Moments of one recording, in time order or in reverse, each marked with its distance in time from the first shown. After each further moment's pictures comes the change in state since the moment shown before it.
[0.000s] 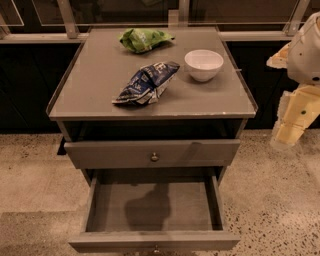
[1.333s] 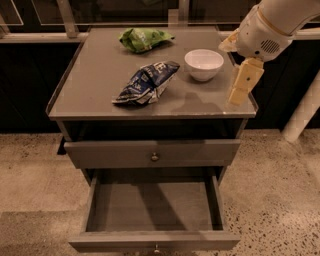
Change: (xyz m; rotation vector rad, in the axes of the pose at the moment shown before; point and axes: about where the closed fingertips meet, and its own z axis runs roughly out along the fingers) arm -0.069 -0.090 0.059 -0.064 -0.213 -0.120
